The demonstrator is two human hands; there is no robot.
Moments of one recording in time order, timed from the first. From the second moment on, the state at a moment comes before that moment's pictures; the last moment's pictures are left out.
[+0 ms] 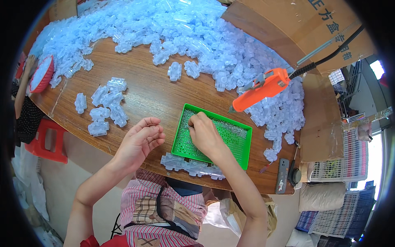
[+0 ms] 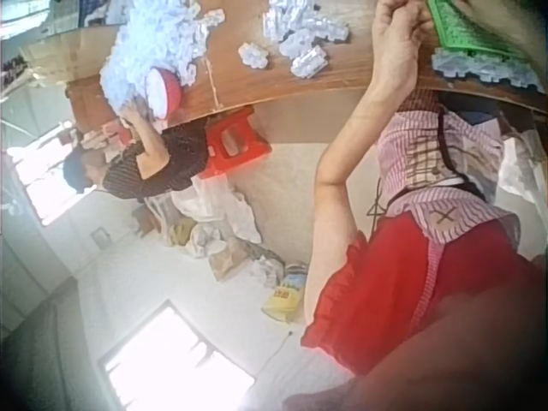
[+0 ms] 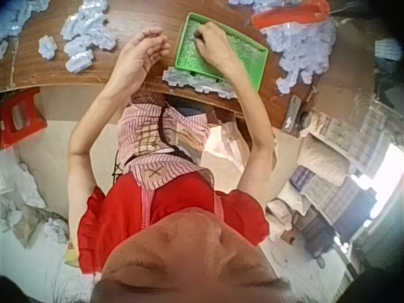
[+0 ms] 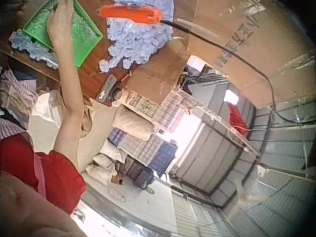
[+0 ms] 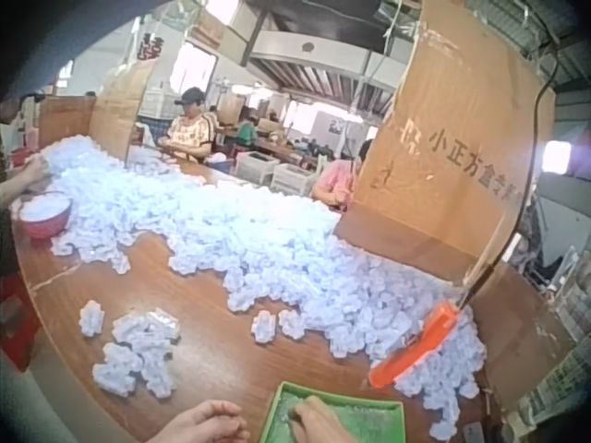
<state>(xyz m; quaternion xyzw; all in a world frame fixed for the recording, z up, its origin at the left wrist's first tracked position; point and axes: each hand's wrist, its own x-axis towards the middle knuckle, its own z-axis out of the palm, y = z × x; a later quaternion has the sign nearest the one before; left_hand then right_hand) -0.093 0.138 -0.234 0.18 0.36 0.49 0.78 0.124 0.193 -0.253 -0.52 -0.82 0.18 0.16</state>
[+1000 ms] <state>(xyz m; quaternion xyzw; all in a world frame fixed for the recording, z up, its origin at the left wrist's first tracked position) 0.003 0.167 -0.242 -0.04 -0.06 0.41 0.91 0.122 0.137 -0.178 -0.53 -0.60 0.47 0.37</state>
